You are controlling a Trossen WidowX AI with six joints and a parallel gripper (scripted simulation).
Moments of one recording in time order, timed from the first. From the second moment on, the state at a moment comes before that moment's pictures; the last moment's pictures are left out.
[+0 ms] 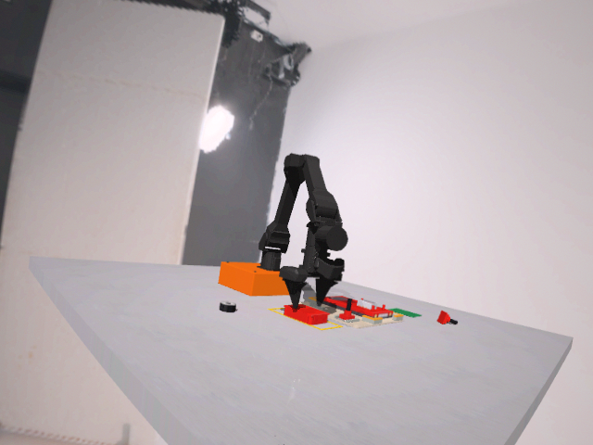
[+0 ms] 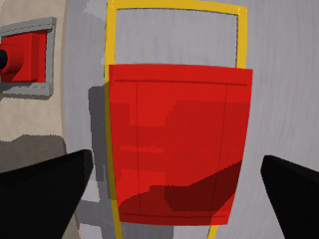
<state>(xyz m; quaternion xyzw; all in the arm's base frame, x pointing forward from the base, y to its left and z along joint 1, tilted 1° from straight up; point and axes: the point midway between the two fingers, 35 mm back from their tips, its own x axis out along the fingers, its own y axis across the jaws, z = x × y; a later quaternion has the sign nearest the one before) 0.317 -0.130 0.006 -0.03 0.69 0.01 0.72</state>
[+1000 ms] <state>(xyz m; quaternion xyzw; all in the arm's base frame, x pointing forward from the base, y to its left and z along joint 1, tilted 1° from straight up) 0.317 -0.130 -0.007 -0.03 0.69 0.01 0.72</state>
